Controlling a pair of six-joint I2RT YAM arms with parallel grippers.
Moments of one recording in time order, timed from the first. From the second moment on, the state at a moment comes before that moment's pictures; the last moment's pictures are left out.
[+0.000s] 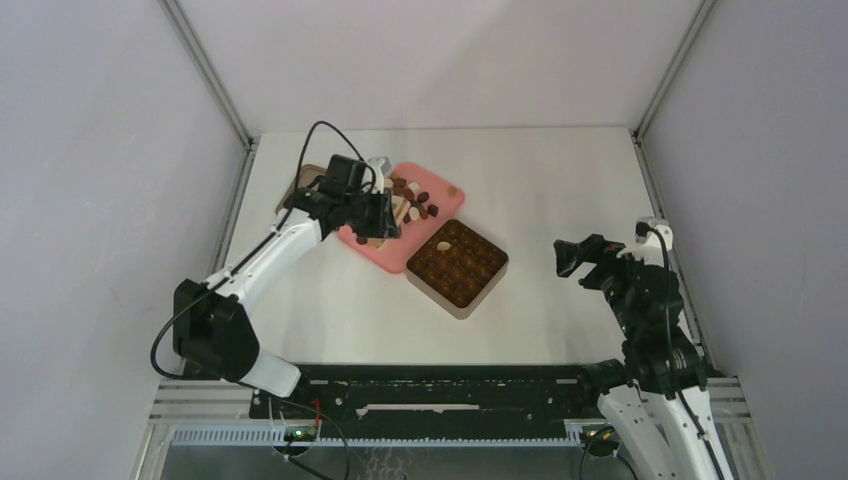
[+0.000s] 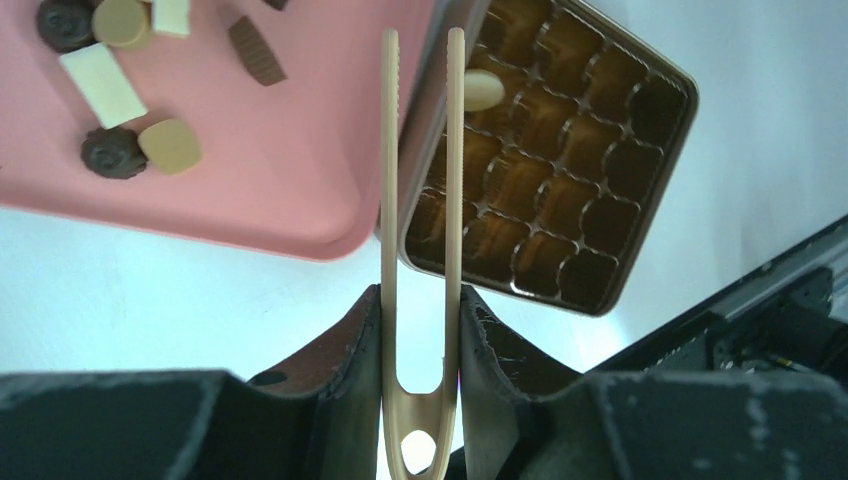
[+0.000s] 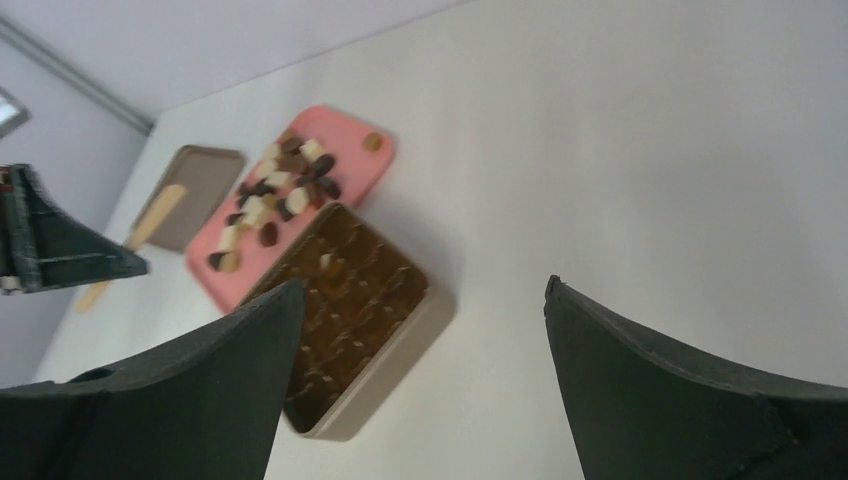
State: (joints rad) left arm -0.41 1.50 1.26 -0.65 0.25 -0.31; right arm 0.23 0.35 0.68 -0.53 0.10 0.39
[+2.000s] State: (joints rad) left arm -0.84 1.43 1.32 -0.63 0.17 -0.13; right arm 0.56 1.16 0.68 0.20 -0.19 1.32
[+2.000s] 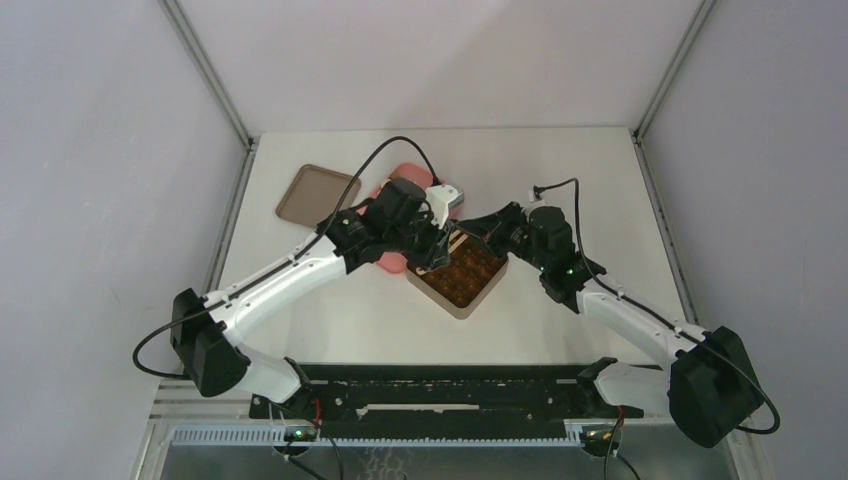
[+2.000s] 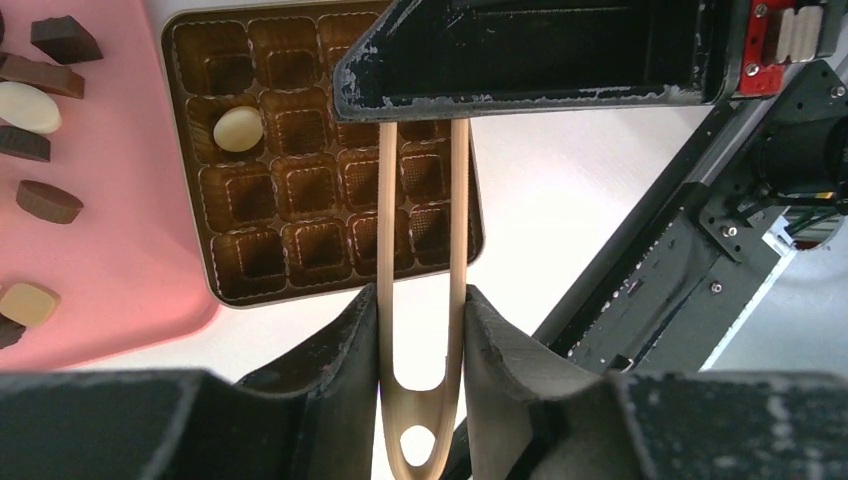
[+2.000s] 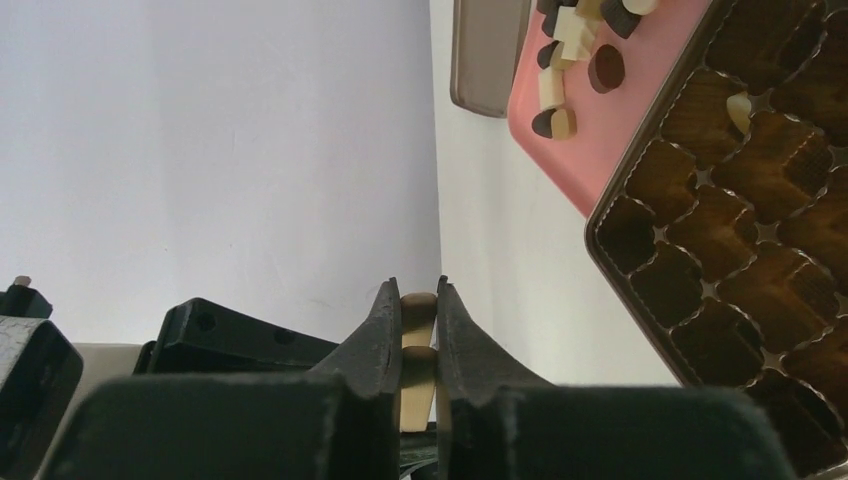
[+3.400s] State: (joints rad) left arm -0.83 1.38 1.30 -0.55 0.07 -0.17; right arm 0.55 1.18 0.68 0.31 -0.28 1.39
